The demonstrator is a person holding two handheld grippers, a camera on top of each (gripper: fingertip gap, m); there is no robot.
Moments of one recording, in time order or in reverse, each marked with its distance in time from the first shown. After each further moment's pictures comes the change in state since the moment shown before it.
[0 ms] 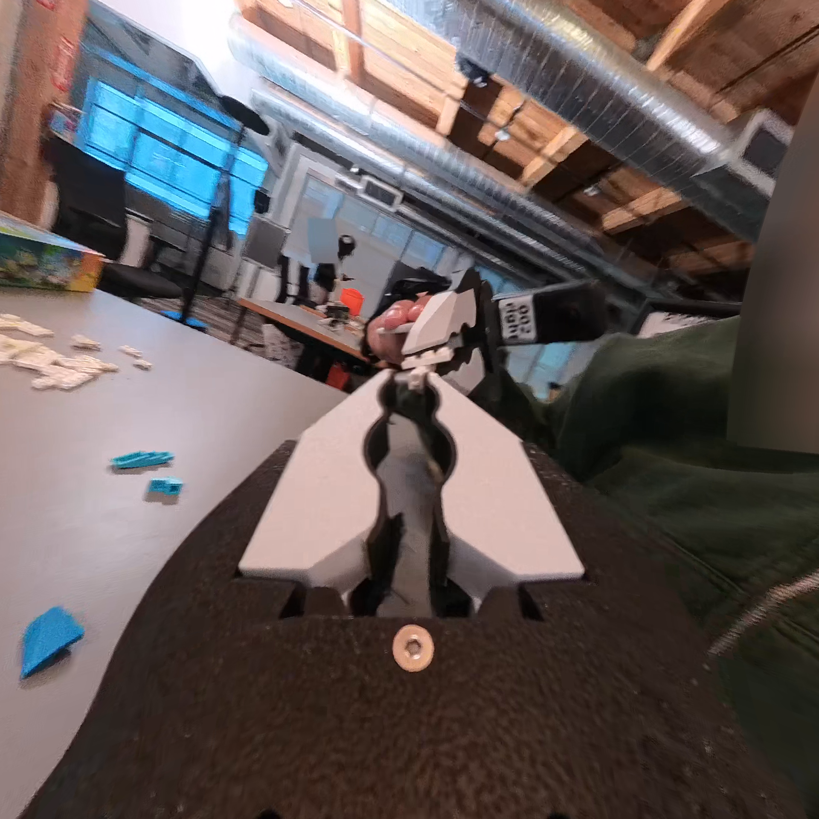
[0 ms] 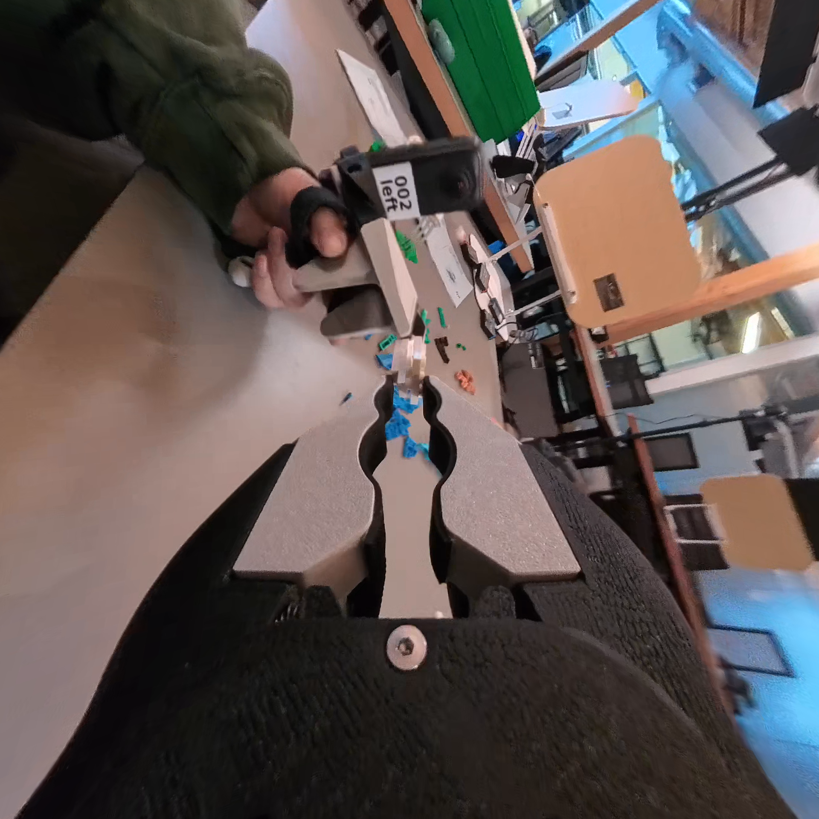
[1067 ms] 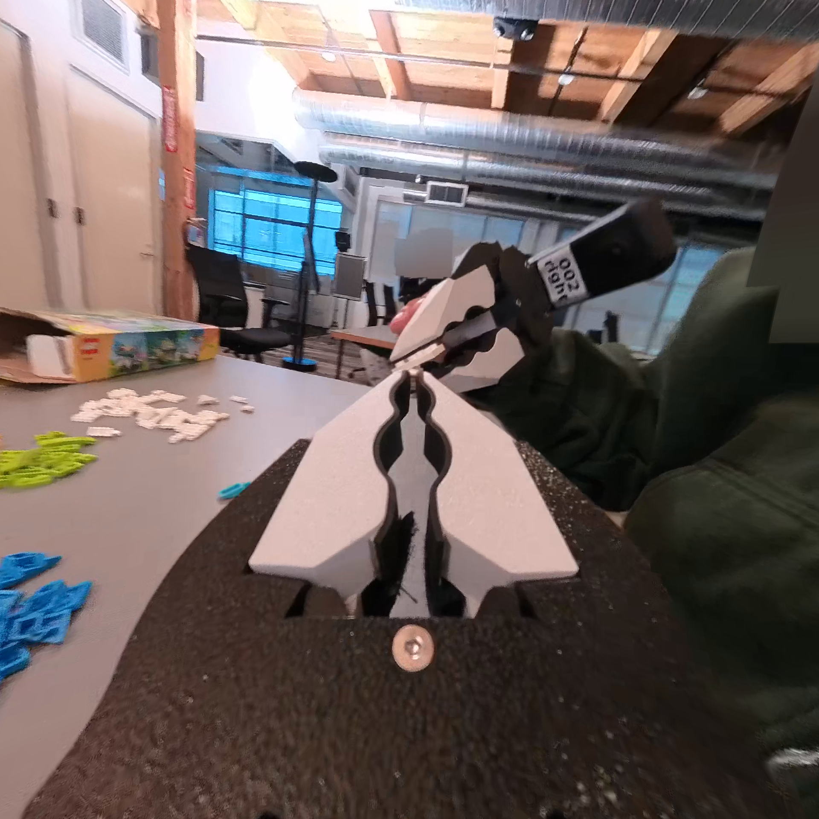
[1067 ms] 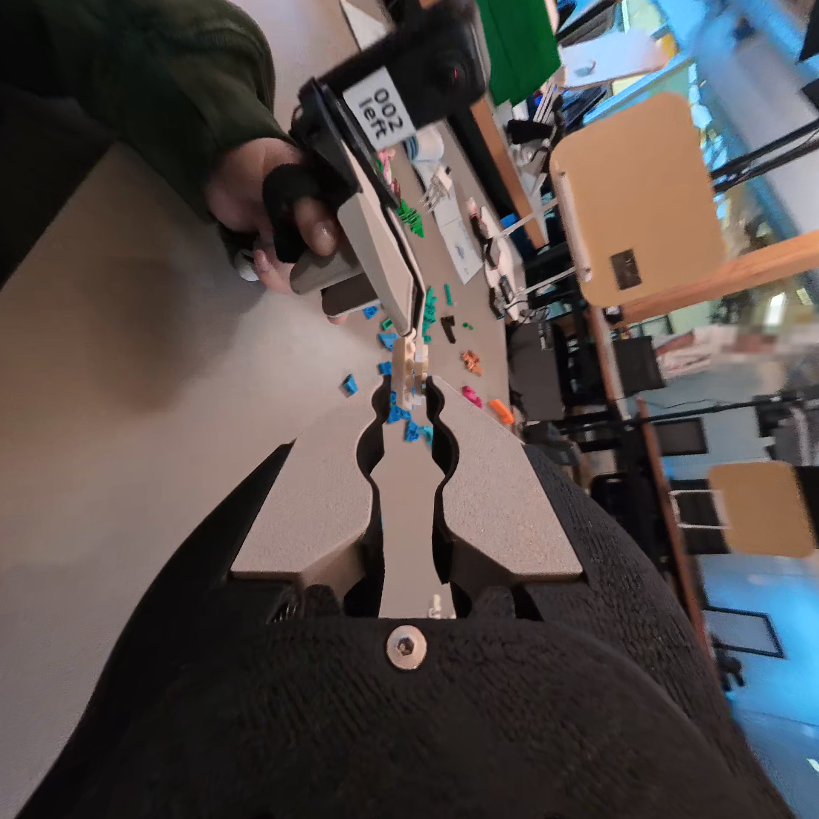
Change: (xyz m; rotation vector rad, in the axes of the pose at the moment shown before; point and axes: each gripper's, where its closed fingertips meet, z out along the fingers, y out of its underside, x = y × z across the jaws) left arm -0.002 0.001 0.001 0.005 -0.150 0.322; right arm 0.002 0.012 0.006 -0.058 -0.029 0.011
